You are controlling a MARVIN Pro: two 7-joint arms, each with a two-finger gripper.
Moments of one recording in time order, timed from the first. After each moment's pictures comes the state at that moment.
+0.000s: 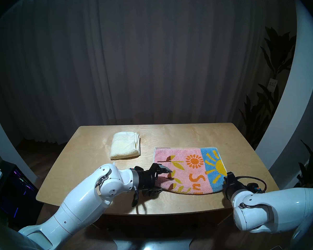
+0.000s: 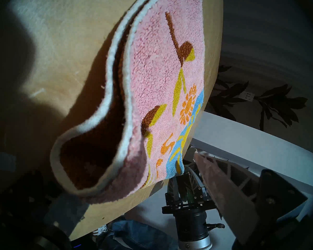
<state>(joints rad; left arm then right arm) 1.45 -1.20 -0.99 -1.66 -2.22 0.49 0.67 -1.11 -0.10 0.13 -2.17 2.72 -0.96 -0.04</state>
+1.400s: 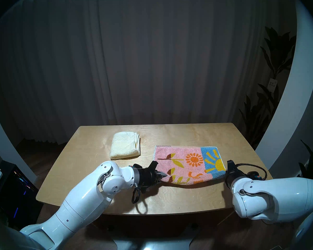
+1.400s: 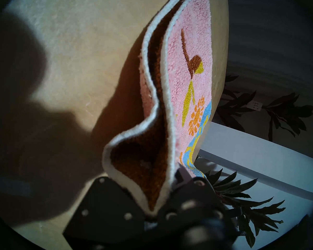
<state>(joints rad) 1.43 -1.23 -1.01 -1.66 -2.18 0.44 0.72 -1.04 -0.10 0.21 -2.17 2.67 -0.96 -0.18</state>
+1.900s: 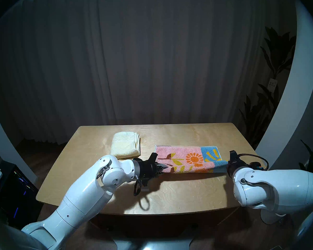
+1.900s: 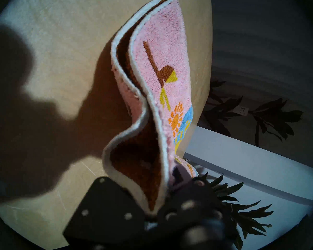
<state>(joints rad) 1.39 -1.26 -1.03 -1.66 -2.22 0.40 0.74 -1.00 -0.11 0.26 -2.12 2.66 -0.95 -0.22</state>
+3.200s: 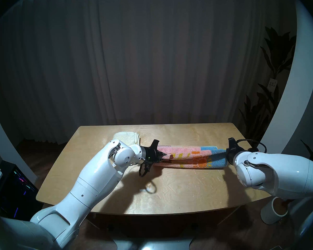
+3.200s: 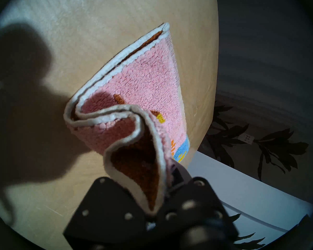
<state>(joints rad) 1.18 -1.40 -1.04 -1.42 -2.20 0.30 0.87 -0.94 -0.14 0.35 -2.01 2.65 -0.72 -0.31</state>
